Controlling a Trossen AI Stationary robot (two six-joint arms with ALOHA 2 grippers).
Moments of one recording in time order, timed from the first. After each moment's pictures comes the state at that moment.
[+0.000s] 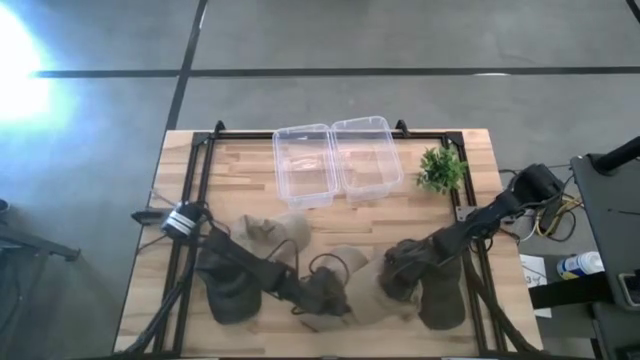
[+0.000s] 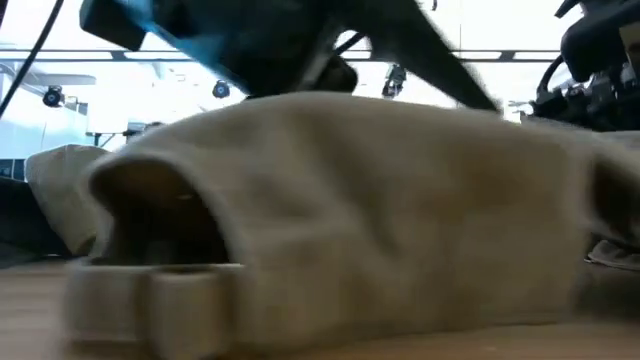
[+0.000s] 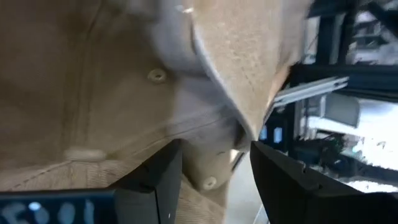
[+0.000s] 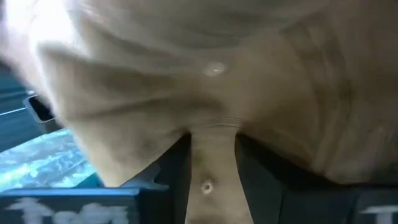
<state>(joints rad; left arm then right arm) -0.48 2.04 1.25 0.28 -0.19 -1.66 0.51 1.48 0.53 0.07 -0.17 1.55</state>
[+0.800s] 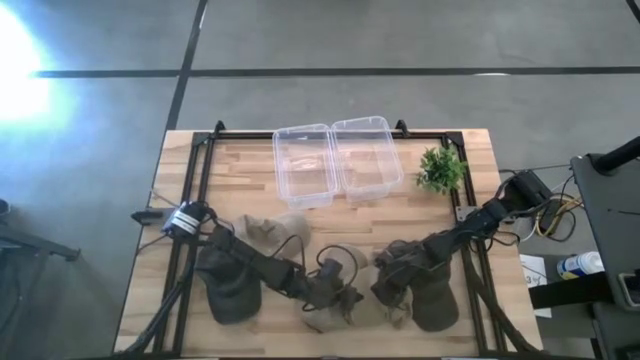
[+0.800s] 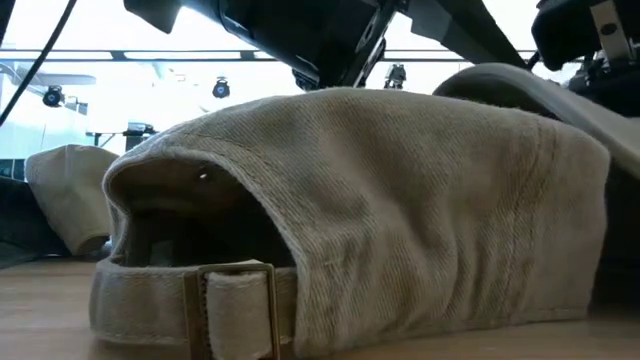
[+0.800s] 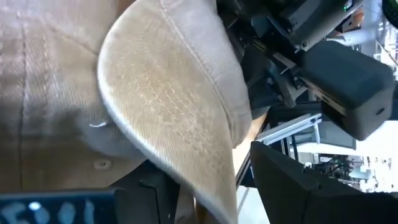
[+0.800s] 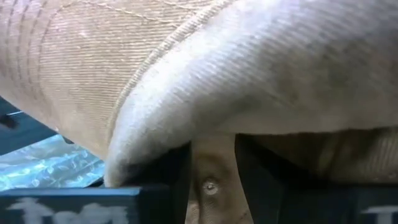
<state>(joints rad) -0.45 2.06 1.33 0.26 -0.34 -1.51 0.50 1.61 0.59 0.22 -0.15 1.53</state>
